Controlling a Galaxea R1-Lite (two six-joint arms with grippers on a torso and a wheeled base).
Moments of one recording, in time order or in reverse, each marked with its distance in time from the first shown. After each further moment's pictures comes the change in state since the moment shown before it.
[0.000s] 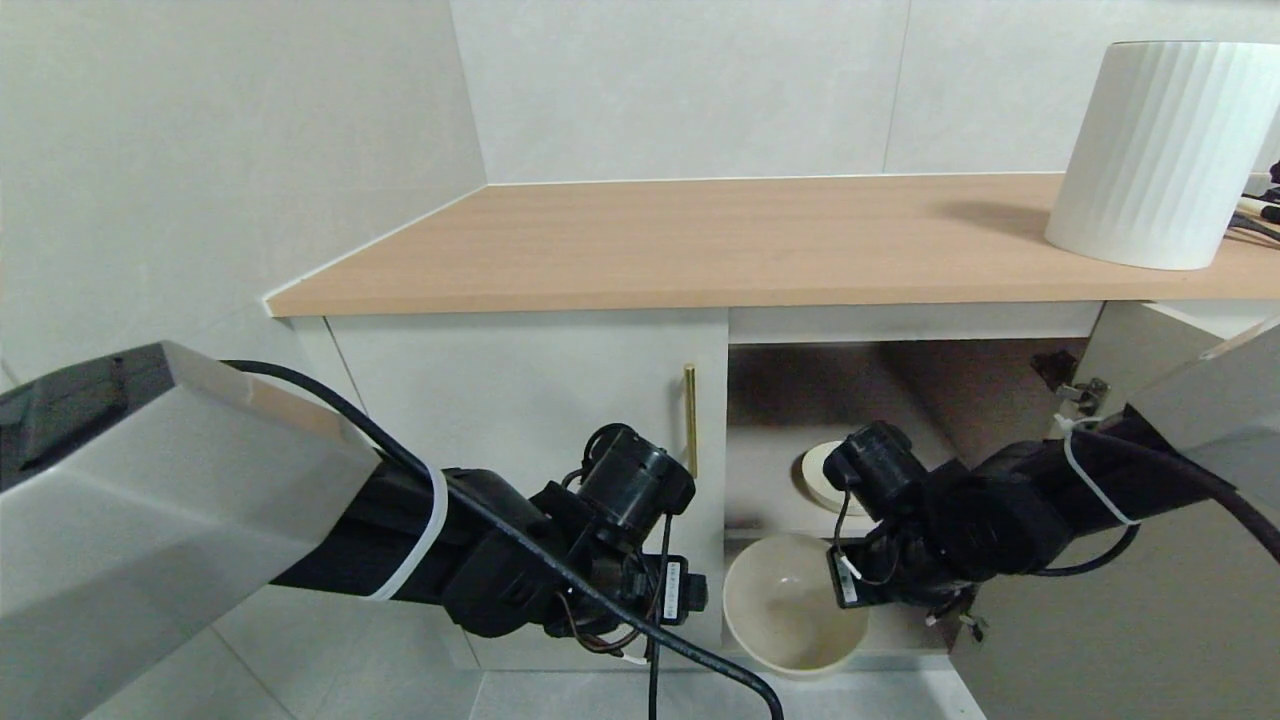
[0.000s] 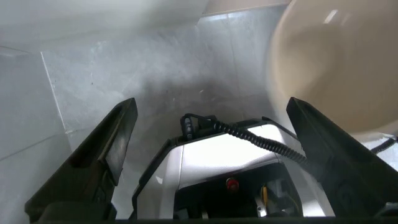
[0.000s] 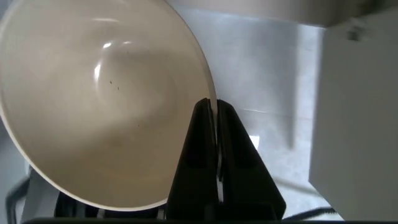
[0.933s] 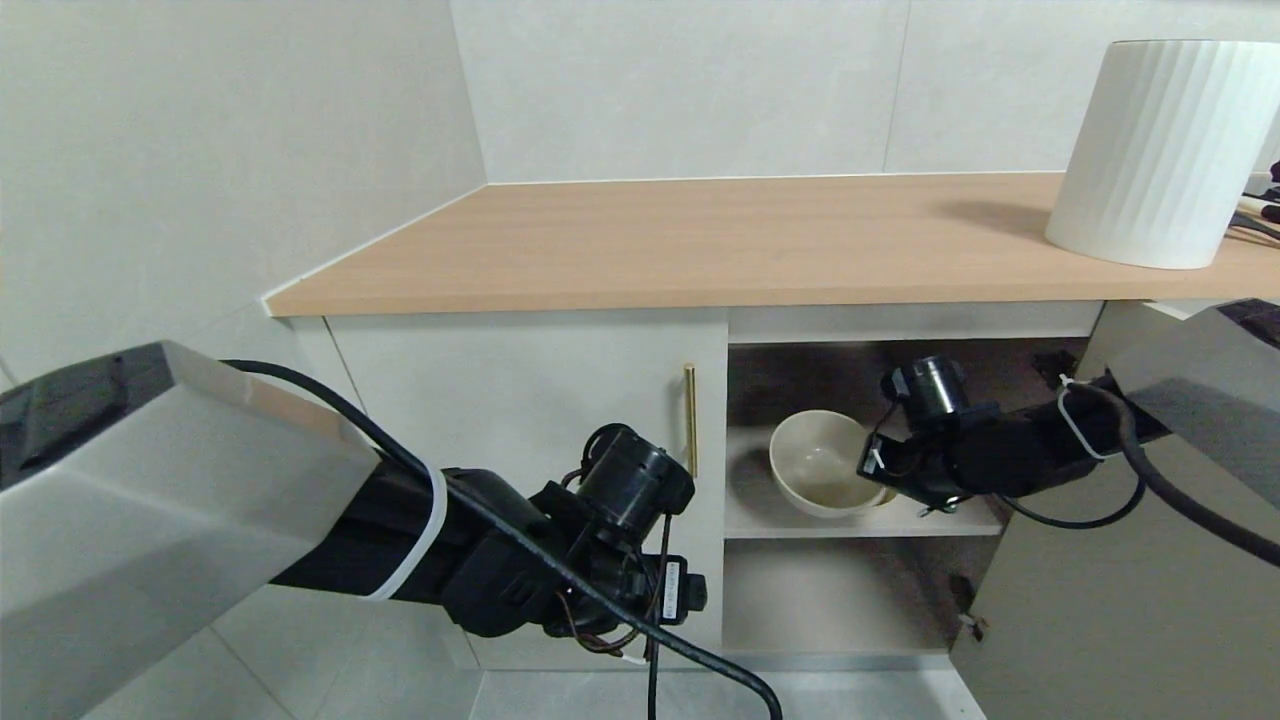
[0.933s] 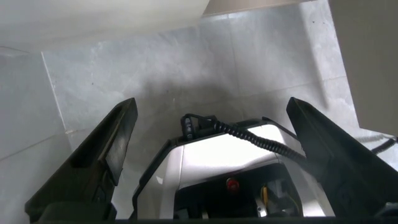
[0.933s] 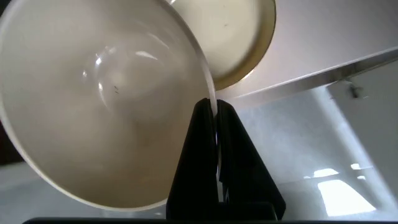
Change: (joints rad) left arm 0.000 -0.001 0.002 0.000 0.002 0.000; right arm -0.251 0.142 -0.186 -0.278 0.008 0.235
